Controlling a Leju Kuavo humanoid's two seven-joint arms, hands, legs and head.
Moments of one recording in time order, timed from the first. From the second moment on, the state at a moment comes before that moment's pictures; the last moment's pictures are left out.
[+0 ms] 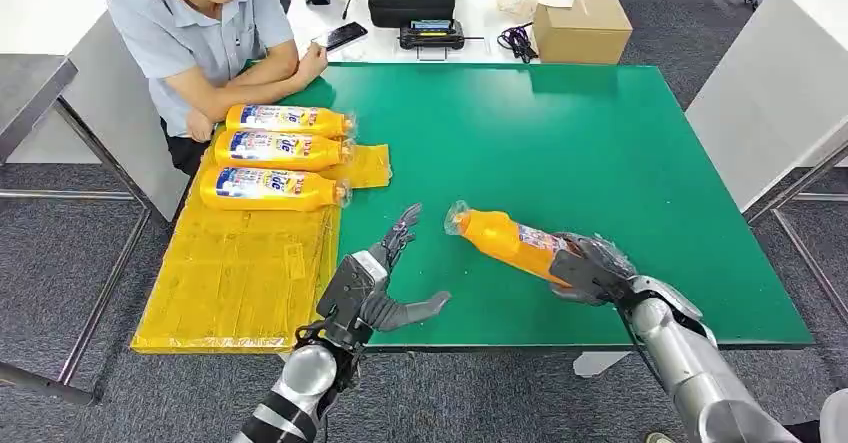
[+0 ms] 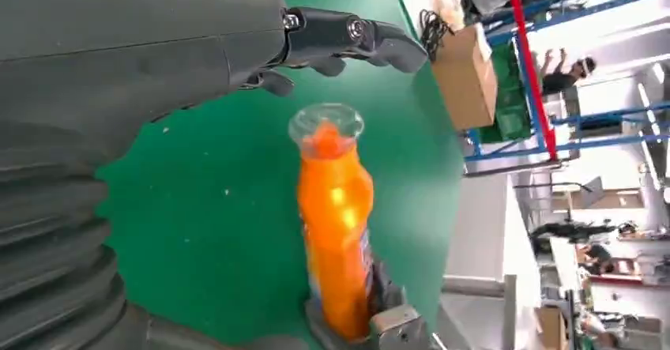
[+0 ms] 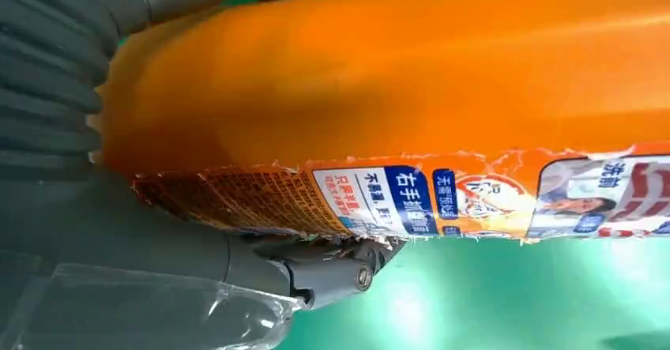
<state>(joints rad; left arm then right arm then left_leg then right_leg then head) -0.23 -0.34 -0.40 -1.14 -0.20 0.13 -0.26 -0.45 -0.29 0.22 -0.72 0.65 0.22 -0.51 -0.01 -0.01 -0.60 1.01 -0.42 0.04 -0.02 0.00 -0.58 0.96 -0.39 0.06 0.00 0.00</state>
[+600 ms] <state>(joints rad) -0.21 -0.34 -0.36 -1.09 0.08 0.24 -0.39 -0.27 -0.11 0.21 -1.04 0.35 0.29 -0.50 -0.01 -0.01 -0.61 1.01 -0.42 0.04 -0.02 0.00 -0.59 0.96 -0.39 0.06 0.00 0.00</state>
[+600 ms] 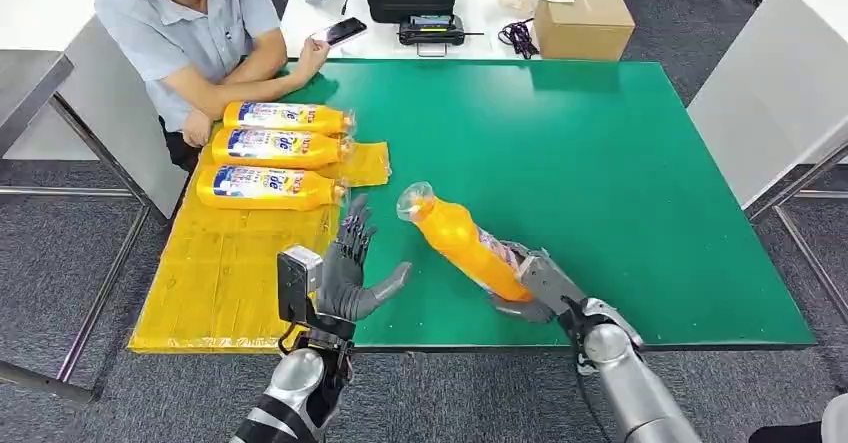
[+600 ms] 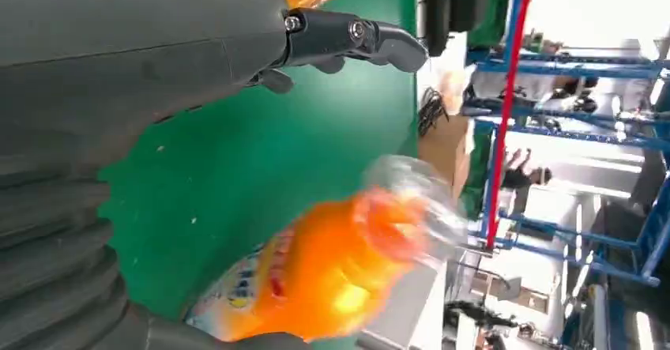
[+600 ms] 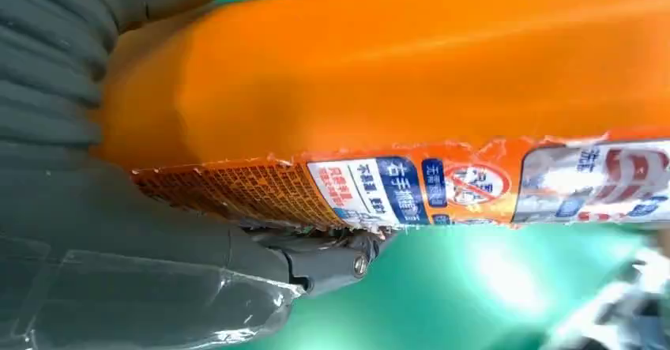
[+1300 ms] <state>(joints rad) -0.27 -0.35 -0.42 -0.95 0.21 0.00 -0.39 -0.27 -0.03 0.31 -0.97 0.36 0.32 -0.59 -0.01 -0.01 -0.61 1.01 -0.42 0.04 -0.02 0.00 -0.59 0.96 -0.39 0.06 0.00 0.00</state>
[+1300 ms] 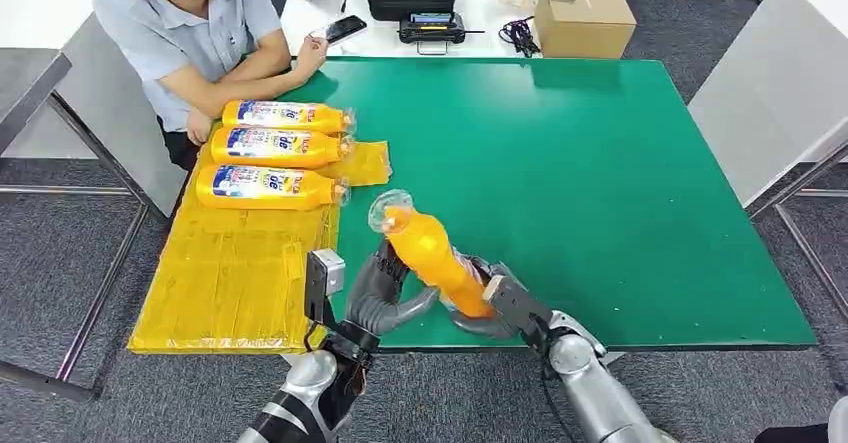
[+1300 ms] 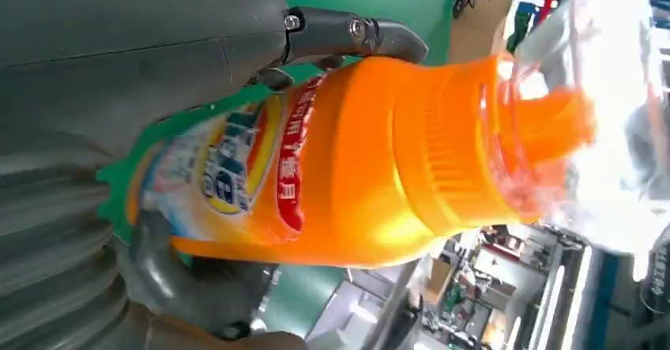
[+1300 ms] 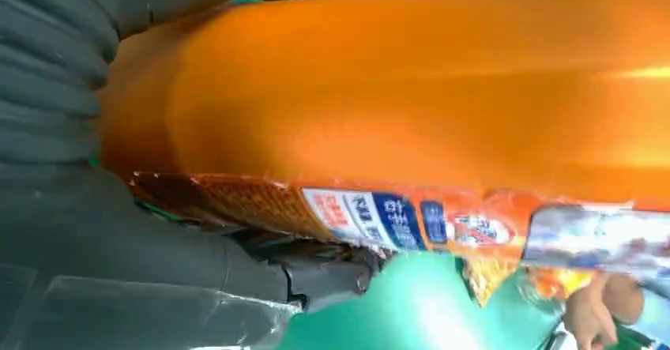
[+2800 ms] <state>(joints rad) -0.33 -0.36 -0.43 -0.90 0.14 0.12 -0.39 -0.27 0.00 0.36 -0.93 0.24 0.34 -0.57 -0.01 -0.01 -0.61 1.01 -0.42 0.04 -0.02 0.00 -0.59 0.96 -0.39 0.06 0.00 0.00</state>
